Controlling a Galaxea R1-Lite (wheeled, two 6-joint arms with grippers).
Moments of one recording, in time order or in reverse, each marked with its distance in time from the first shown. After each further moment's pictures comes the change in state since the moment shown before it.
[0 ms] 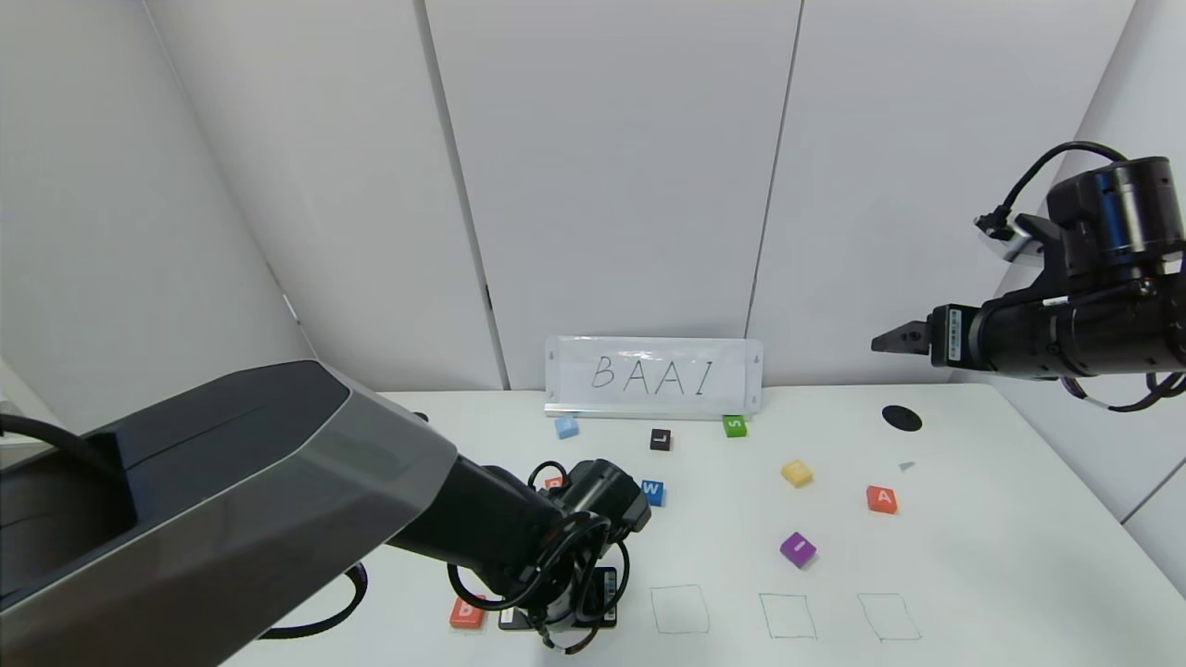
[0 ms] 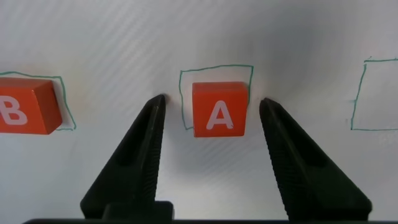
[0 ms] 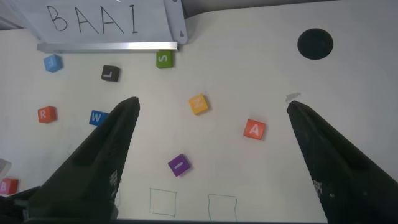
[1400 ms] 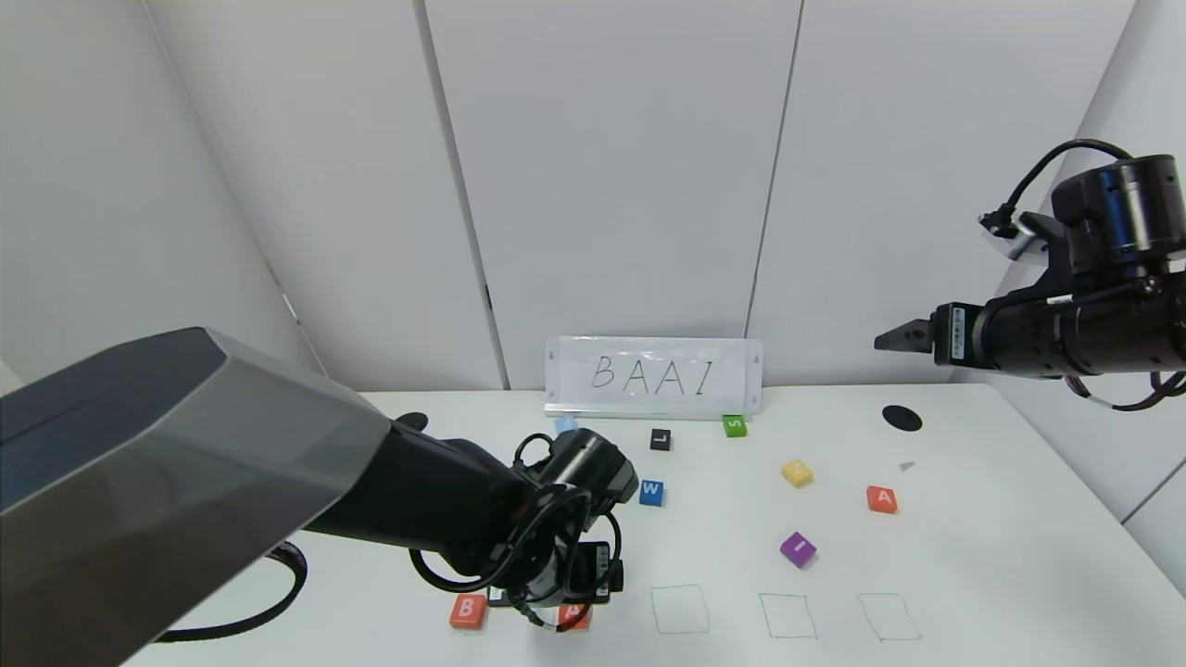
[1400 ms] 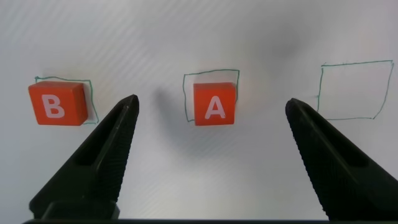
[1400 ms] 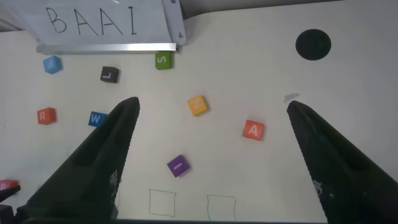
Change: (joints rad) left arm 0.016 -0.096 0.004 0.018 0.002 0.021; right arm -0.004 -0.004 0.000 0.000 0.000 0.001
